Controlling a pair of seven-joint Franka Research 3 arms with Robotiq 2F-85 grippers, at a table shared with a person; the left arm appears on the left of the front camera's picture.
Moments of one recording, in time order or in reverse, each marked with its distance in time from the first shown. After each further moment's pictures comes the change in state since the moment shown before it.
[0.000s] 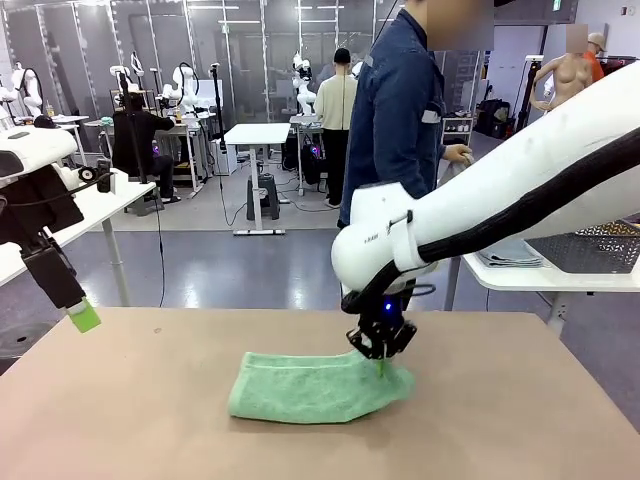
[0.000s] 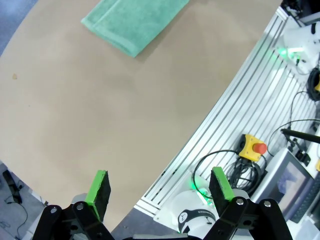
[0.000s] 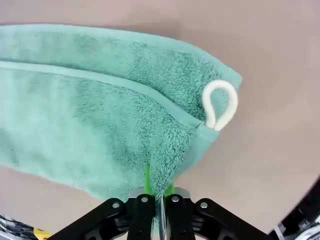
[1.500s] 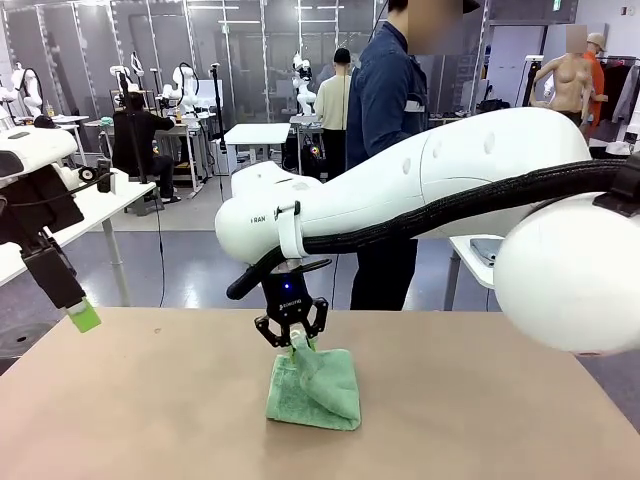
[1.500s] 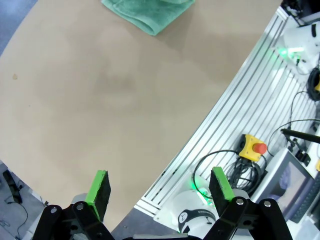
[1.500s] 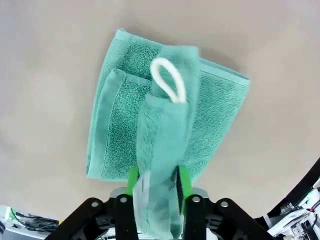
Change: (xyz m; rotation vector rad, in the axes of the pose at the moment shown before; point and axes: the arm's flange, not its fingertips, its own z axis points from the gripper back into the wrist) left arm 0.000 0.000 0.000 0.001 0.000 0.000; right arm 0.051 0.167 0.030 -0.098 0.111 0.070
